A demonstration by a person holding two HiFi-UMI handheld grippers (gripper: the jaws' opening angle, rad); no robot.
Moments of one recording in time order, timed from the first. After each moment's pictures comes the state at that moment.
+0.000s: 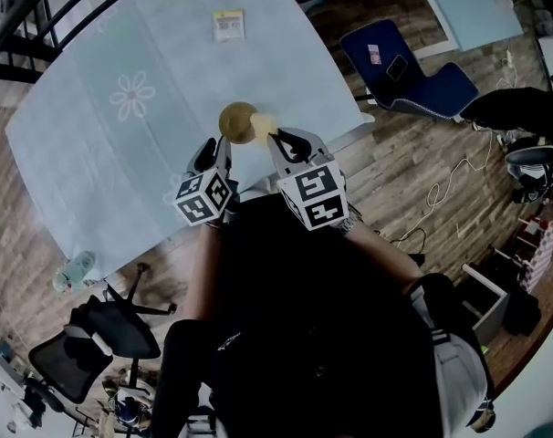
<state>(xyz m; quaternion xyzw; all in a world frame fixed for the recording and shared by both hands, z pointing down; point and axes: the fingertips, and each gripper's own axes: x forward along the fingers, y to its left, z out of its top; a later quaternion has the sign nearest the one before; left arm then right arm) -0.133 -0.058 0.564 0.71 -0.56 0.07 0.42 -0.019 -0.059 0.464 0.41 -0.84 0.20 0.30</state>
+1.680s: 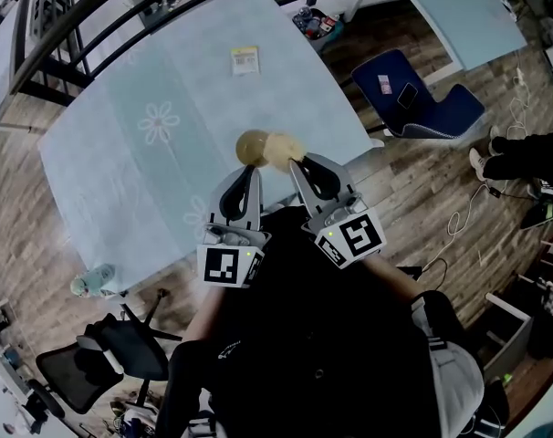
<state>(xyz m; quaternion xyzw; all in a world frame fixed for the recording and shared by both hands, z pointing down) -0.072 -0.021 0.339 0.85 -0.52 -0.03 0.11 0.001 -0.033 0.341 0.43 -0.90 0.11 0.01</state>
